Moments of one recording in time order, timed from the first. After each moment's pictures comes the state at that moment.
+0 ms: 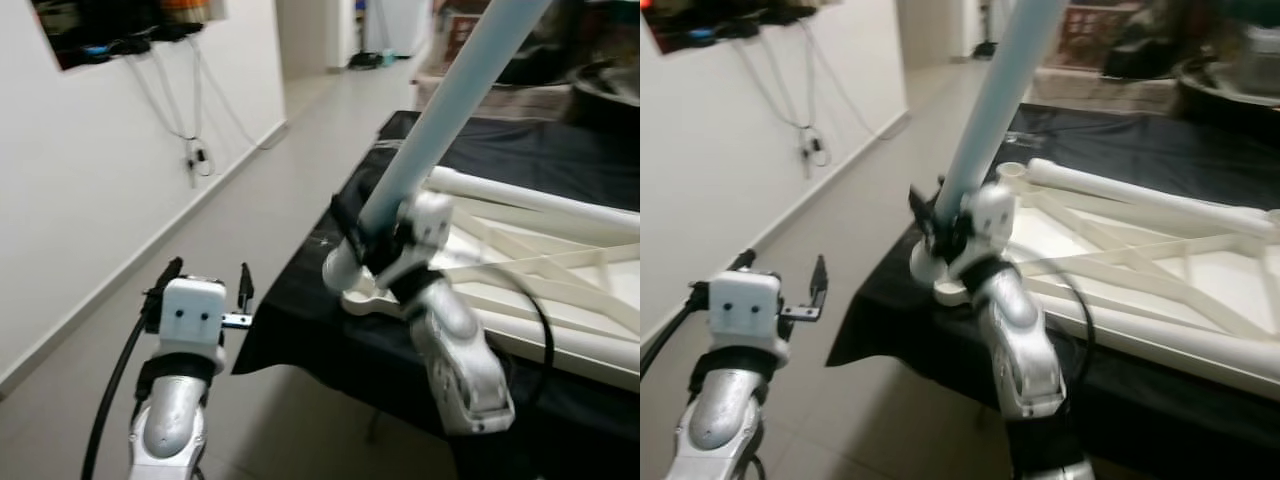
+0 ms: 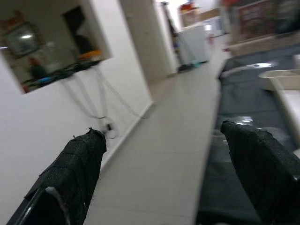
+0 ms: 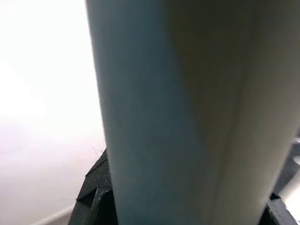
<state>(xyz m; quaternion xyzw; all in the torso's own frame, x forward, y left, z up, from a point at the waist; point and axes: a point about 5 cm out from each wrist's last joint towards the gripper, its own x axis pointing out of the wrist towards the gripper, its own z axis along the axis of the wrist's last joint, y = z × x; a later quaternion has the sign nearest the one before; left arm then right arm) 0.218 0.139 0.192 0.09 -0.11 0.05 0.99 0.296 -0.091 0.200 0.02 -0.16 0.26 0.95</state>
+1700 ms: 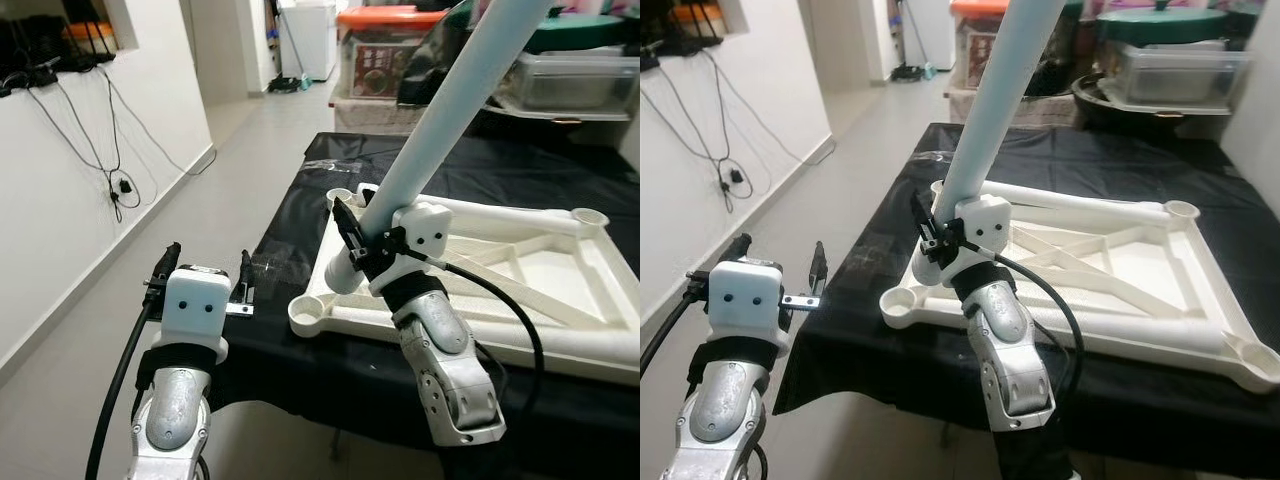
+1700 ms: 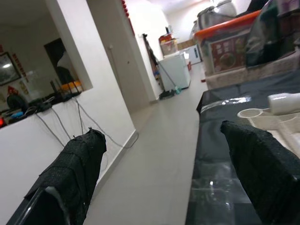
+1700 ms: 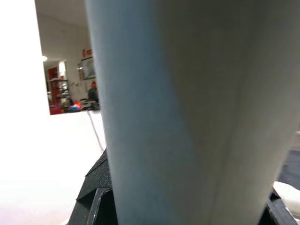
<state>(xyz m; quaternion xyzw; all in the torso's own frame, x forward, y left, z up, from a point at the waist) 0.223 0.138 0.208 0.11 -0.15 0.07 0.98 0.297 -0.078 0.223 0.05 -0.20 0.22 0.95</state>
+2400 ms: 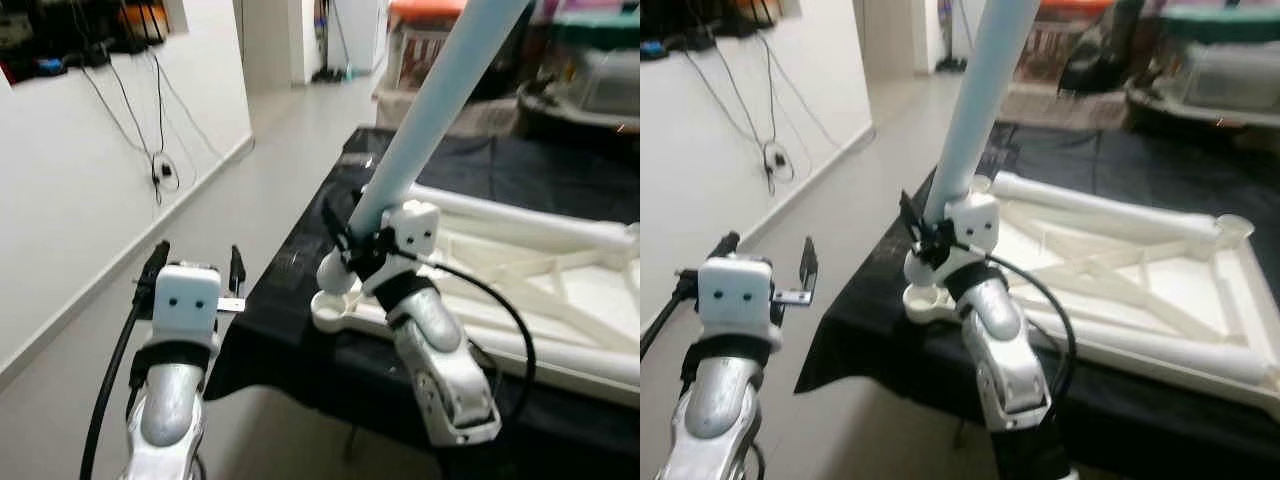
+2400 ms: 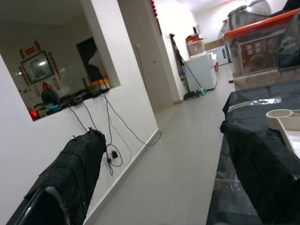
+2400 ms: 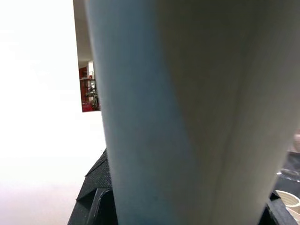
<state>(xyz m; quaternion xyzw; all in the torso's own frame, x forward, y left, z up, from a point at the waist) 0.223 0.142 0.209 0.10 -0.15 0.08 0.98 0.298 -0.077 0.219 0.05 -0.20 0.22 0.95</state>
